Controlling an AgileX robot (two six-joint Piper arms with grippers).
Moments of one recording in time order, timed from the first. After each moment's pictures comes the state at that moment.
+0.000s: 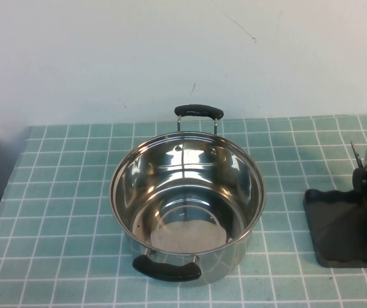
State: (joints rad) right arm 0.02 -0.01 0.03 -0.01 0.40 0.11; left arm -0.17 0.08 -0.04 0.46 0.27 -0.90
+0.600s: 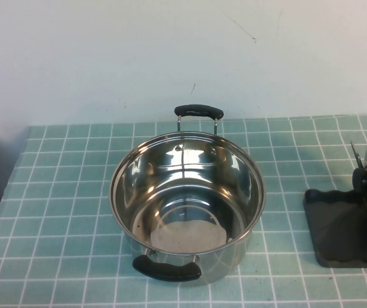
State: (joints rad) right arm 0.02 -0.01 0.03 -0.01 0.40 0.11; left arm -0.17 0.08 0.02 0.32 0.23 -0.54
